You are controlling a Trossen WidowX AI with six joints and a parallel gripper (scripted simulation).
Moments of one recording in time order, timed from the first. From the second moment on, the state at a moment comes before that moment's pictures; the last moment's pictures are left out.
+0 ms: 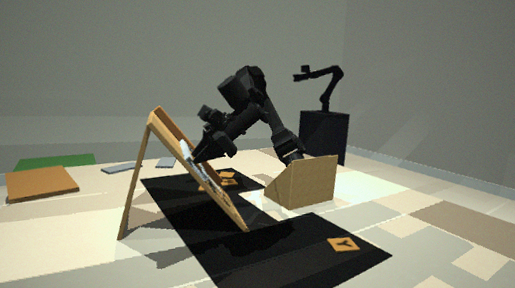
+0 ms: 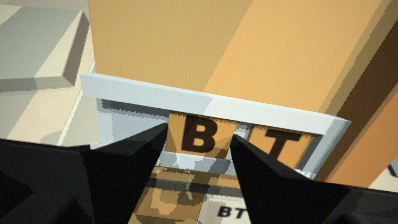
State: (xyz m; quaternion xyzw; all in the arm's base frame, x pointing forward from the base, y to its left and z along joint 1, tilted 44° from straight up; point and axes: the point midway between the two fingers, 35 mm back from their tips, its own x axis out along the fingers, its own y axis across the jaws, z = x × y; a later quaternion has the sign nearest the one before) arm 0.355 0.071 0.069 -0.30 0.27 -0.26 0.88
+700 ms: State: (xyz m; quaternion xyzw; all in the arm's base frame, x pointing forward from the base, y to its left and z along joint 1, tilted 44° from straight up) arm 0.352 0.067 0.073 -0.30 0.27 -0.26 0.88
